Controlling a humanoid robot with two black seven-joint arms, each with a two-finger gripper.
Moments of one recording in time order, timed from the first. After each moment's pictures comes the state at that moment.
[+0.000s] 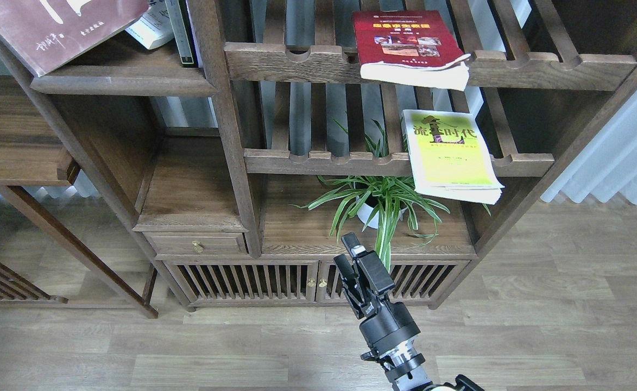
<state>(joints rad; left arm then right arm) -0.71 0.80 -1.04 -1.13 -0.28 -0.49 -0.02 -0.12 0.02 0.83 1.27 0.14 0.58 0.23</state>
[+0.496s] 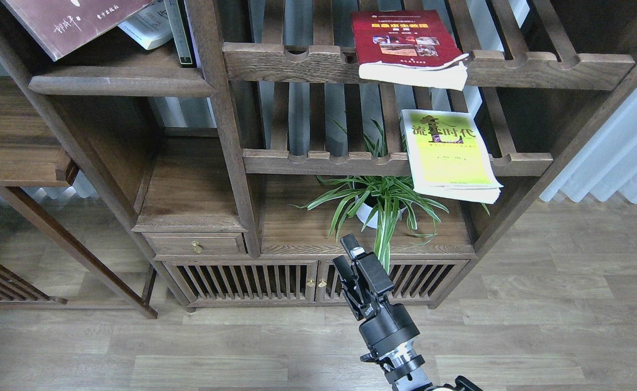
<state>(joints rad) -0.76 0.71 -1.05 -1.10 -0.18 -0.49 -0.02 -0.12 0.02 0.83 1.27 0.14 0.58 0.23</state>
